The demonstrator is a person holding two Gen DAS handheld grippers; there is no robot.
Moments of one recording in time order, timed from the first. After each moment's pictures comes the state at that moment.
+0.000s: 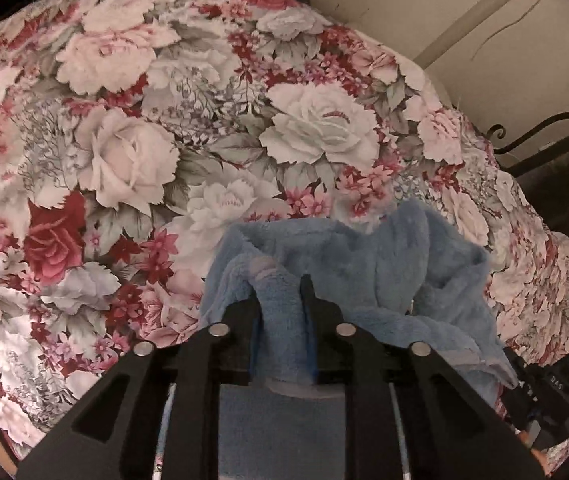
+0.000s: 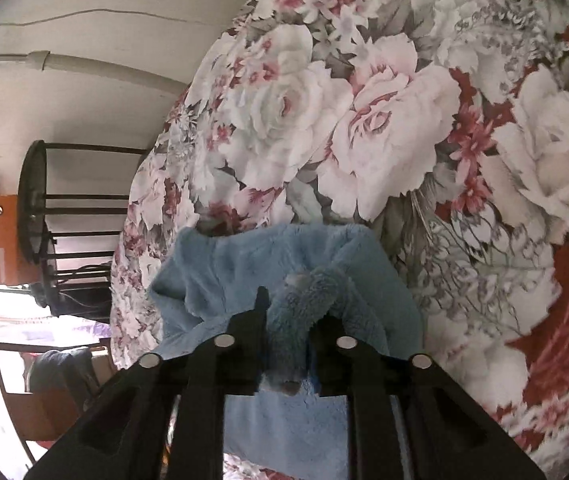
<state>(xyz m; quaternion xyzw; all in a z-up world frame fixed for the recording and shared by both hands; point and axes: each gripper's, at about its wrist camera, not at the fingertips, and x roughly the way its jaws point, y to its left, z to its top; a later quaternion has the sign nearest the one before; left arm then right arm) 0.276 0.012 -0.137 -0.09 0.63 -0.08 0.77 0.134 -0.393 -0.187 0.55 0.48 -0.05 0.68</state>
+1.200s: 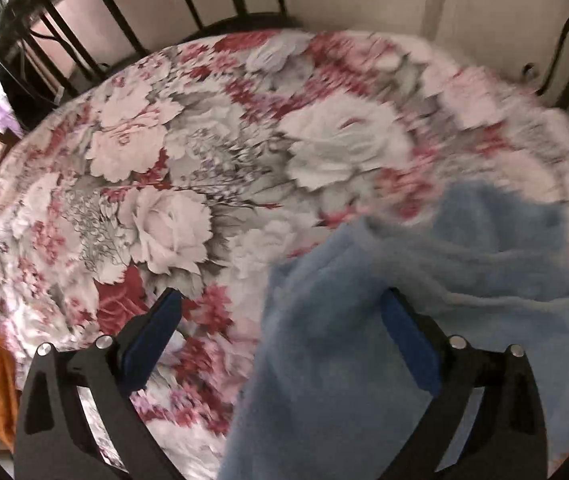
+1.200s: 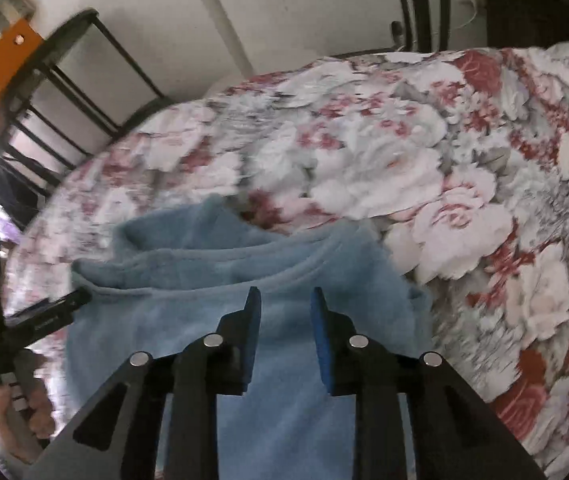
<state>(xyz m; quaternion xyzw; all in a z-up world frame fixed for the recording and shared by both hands) 0.285 -0.024 -0.153 0.14 0.55 0.00 0.82 0.172 -0.317 -0.159 0.23 0.51 -0.09 0.82</state>
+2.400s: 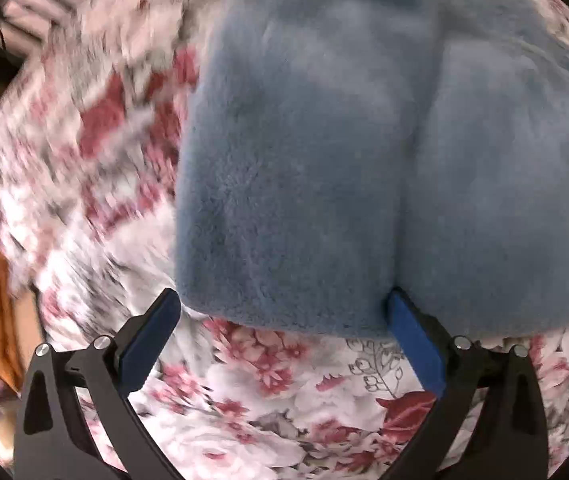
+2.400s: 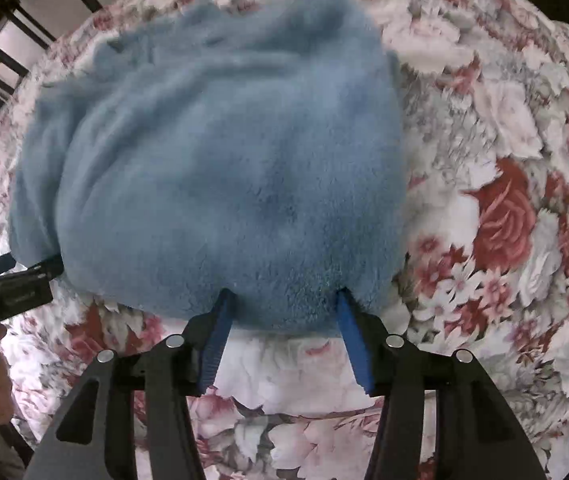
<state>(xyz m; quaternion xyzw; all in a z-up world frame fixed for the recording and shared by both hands) 0.160 -0.007 -0.197 0.16 0.67 -0.01 0.73 0.064 -0.252 -0.185 0.16 0.63 -0.09 0.76</state>
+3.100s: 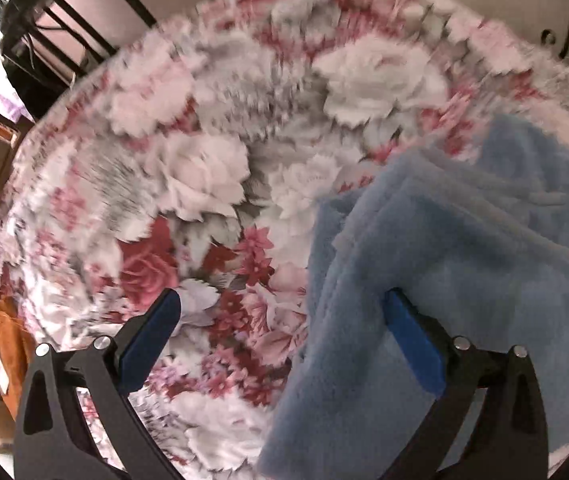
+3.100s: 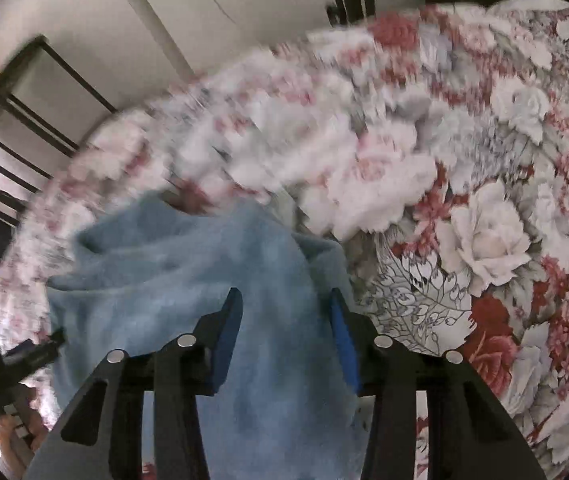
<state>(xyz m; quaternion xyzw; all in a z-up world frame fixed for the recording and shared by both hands) 0.278 -0.007 -0.173 0.17 0.59 0.03 0.79 0.132 -0.334 -0.180 0.27 0.54 -0.16 0.78</state>
